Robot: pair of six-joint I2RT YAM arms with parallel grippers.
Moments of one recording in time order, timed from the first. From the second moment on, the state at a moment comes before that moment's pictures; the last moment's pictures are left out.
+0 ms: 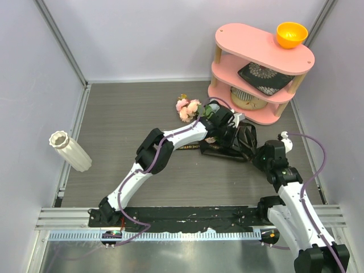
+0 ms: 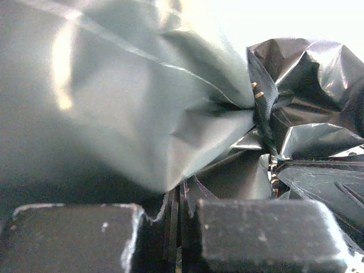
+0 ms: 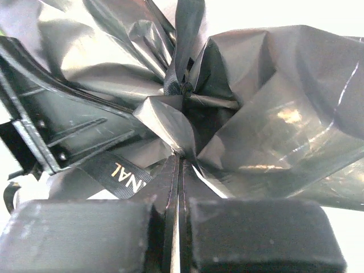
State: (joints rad) left arm -0.90 2.49 2.08 -0.36 0.56 -0.55; right arm 0.10 0.66 0.45 -0.49 0.13 0.73
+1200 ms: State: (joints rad) left arm -0.94 2.45 2.06 -0.29 0.60 -0.60; right arm 0.10 0.83 0.57 -0.61 0.11 0.75
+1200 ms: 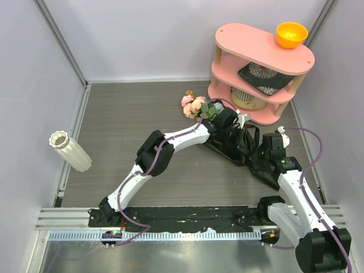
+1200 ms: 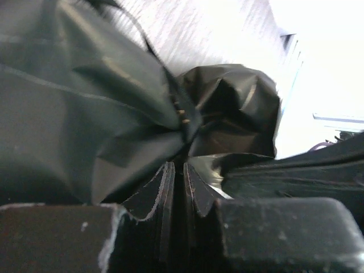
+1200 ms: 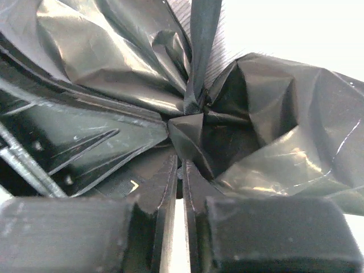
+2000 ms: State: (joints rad) left arm -0.94 2.46 2.03 -0.28 0.59 -0.60; right arm 0.11 0.88 0.52 -0.59 0.09 0.77
